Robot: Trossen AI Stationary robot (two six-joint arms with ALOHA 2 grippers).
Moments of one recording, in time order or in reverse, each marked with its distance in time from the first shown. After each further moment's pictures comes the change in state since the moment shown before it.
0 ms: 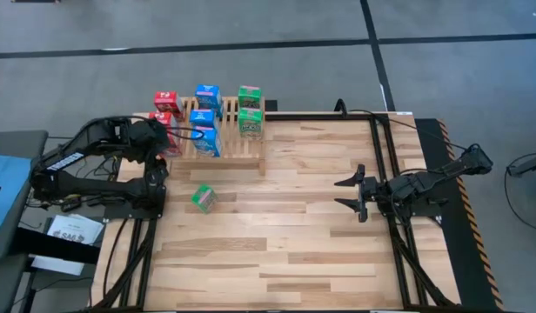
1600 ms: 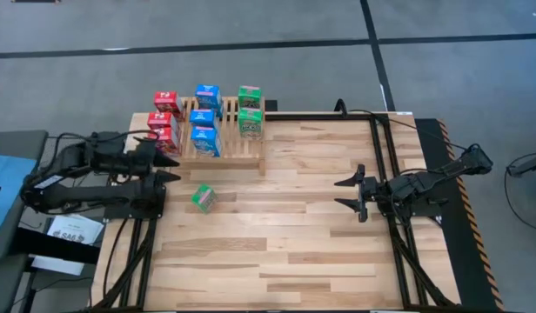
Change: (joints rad) left arm -0.116 -0.480 -0.355 0.668 0.372 -0.192; right arm 0.000 0.000 0.000 0.000 0.000 0.000
